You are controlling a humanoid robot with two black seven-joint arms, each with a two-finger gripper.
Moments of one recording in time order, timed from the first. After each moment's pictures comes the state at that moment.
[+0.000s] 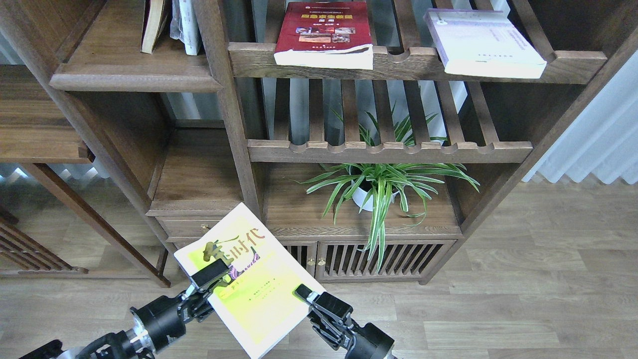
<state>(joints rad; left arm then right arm) -0.02 0.49 -0.76 -1.17 -0.42 -0.49 0.31 -0.14 0.01 0.91 1.05 0.24 0.58 -0.26</state>
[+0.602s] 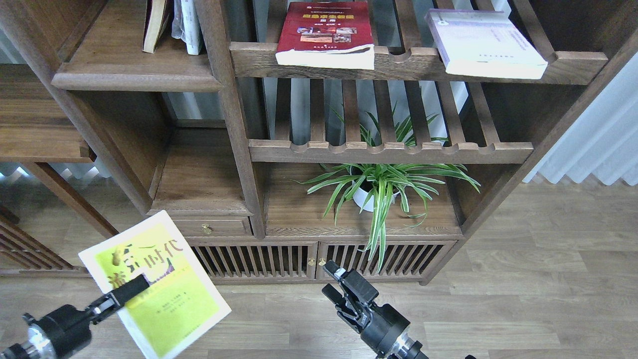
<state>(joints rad) 0.23 0.57 -1.43 -1.29 0.06 -0.49 0.32 -0.11 0.01 0.93 1.04 0.24 0.58 -0.26</state>
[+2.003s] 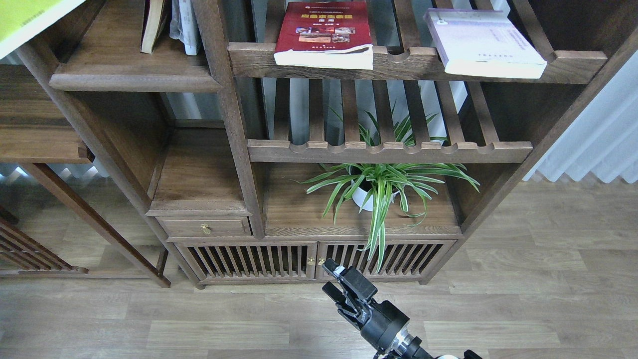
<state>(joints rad) -0.79 0.75 -1.46 -1.04 0.36 -0.49 0.39 -0.09 0.02 0.92 1.02 0.24 0.58 -0.26</state>
